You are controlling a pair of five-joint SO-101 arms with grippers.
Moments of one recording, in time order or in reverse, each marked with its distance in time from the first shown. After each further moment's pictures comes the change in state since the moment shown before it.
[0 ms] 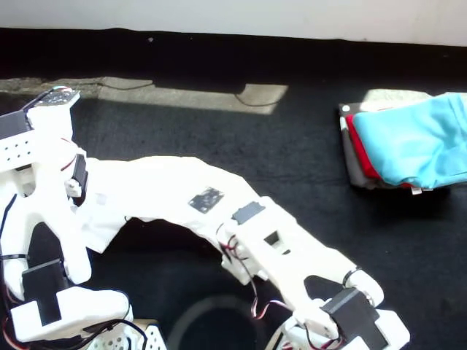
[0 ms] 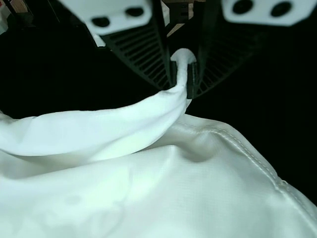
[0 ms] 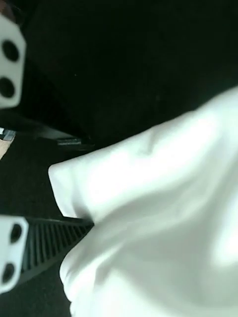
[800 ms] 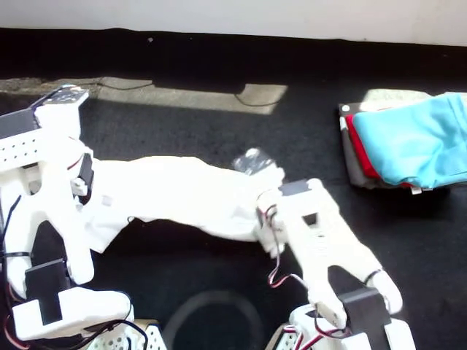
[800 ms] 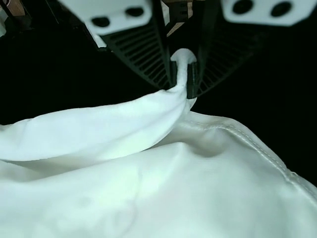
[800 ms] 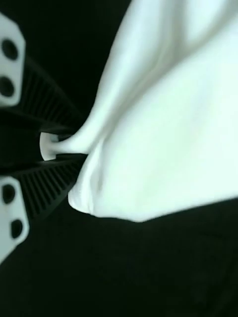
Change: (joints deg) left arm 3.3 0.0 0.0 0.0 0.0; right arm 19.3 -3.2 -4.9 -3.7 4.3
